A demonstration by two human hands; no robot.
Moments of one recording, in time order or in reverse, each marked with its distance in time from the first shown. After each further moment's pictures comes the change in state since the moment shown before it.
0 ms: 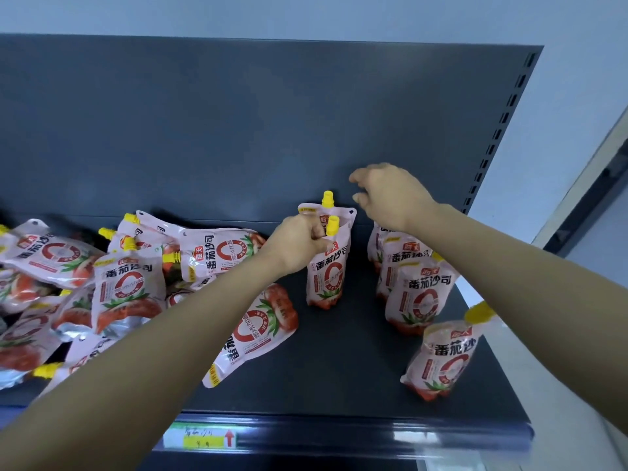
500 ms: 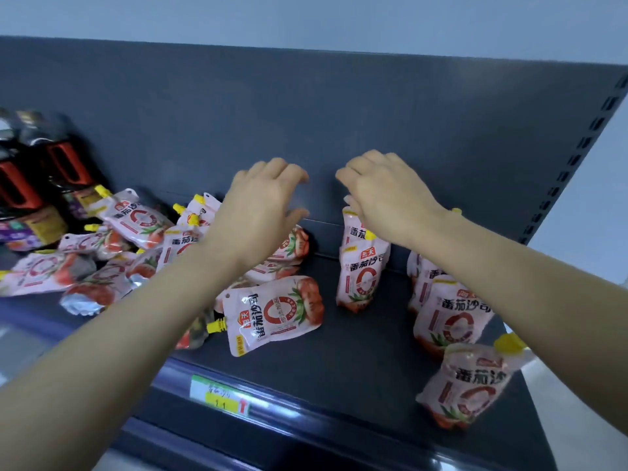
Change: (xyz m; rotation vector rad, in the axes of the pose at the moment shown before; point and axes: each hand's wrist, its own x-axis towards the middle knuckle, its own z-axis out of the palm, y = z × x) left_hand -0.089 0.017 -0.077 0.575 0.537 0.176; right_hand -0.009 -0.056 -0.026 -0.200 0.230 -0.437
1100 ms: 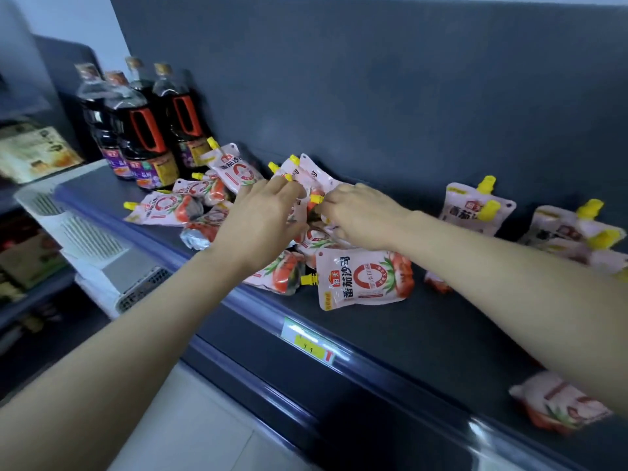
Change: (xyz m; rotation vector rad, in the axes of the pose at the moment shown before) left_hand -0.104 -0.092 -0.024 0.104 -0.118 -0.233; right_hand 0.058 -0.145 0.035 0.159 -0.213 -0.419
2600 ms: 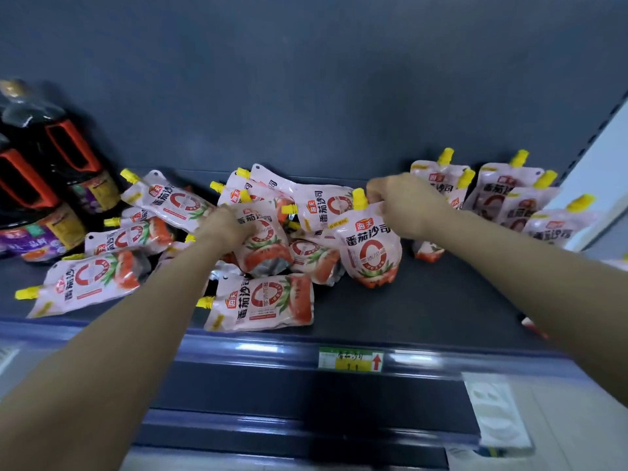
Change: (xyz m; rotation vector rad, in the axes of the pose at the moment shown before) left_hand 0.103 -0.135 0.110 -0.362 -0.508 -0.446; right_hand -0.010 -0.003 -0.006 0.311 -0.034 0.851
